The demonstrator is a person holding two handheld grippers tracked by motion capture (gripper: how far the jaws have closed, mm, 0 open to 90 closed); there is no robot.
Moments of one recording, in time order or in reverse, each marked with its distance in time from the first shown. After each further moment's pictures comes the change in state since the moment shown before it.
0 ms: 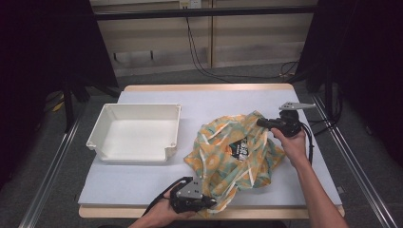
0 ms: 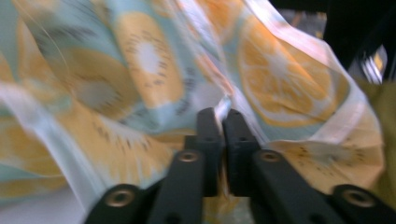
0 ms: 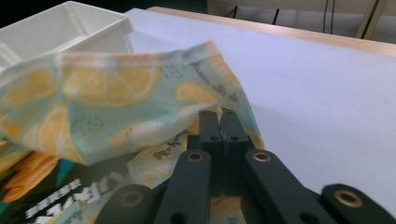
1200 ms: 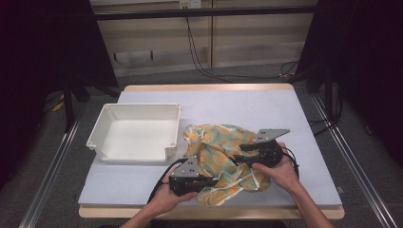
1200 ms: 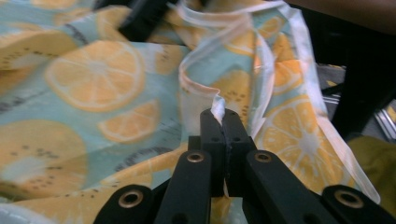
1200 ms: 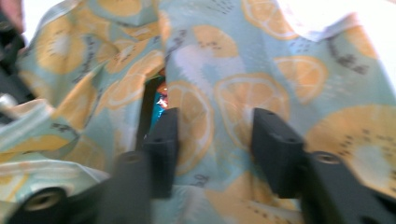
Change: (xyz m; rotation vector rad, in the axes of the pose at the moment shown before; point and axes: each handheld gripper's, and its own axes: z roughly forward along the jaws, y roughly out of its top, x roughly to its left) left arm 0.023 0.021 -0.012 -0.139 0.045 -0.045; right arm 0.097 -0.031 0.002 0.167 0.144 -0.258
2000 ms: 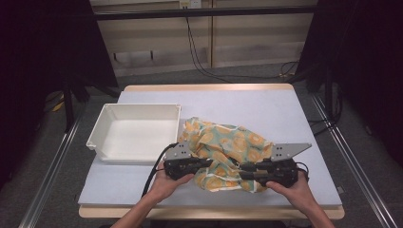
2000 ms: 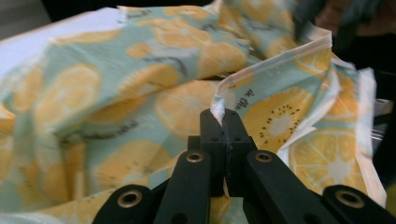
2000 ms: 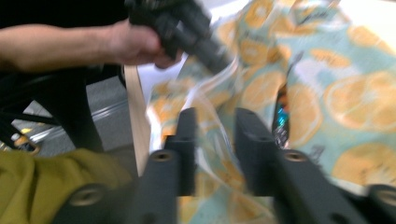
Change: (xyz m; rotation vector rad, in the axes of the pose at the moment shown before) left arm 0.036 0.008 -0.014 -0.092 0.116 -0.055; right arm 0.042 -0.008 -0.052 -0.132 0.243 -0.001
